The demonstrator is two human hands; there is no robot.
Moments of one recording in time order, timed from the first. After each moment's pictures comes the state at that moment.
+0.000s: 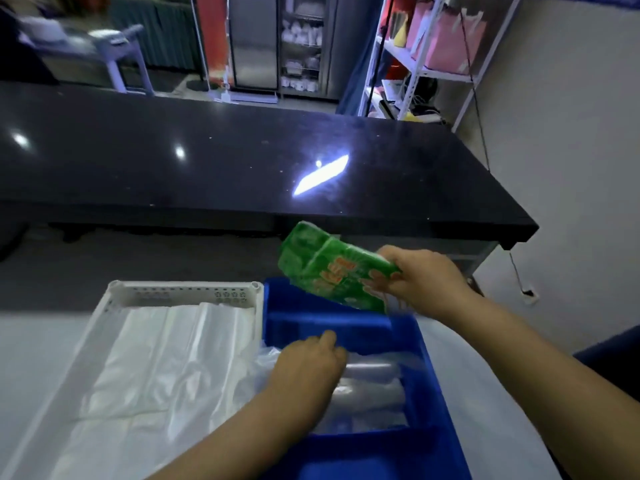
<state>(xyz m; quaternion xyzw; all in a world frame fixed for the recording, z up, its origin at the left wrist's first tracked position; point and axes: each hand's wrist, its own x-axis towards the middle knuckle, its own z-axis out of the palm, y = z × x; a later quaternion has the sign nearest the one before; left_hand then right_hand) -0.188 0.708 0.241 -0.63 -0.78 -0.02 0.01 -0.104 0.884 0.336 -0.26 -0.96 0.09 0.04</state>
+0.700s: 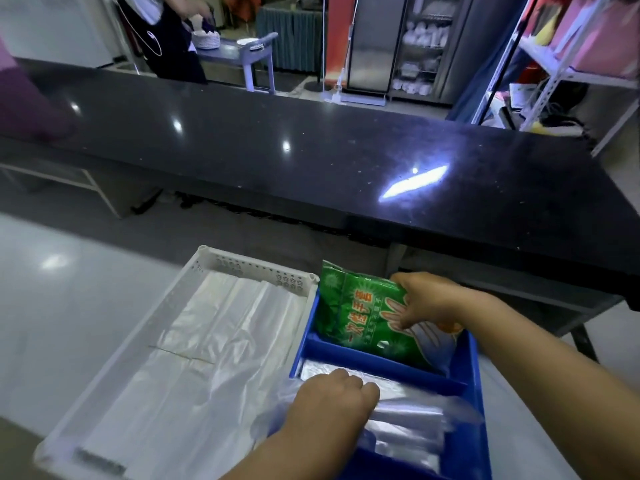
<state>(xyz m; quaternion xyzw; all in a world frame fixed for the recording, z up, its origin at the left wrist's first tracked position) -0.152 0.689 0.239 -0.53 -0.85 -0.02 0.00 -0.183 0.924 0.276 -0.13 -0.96 0.15 -0.20</state>
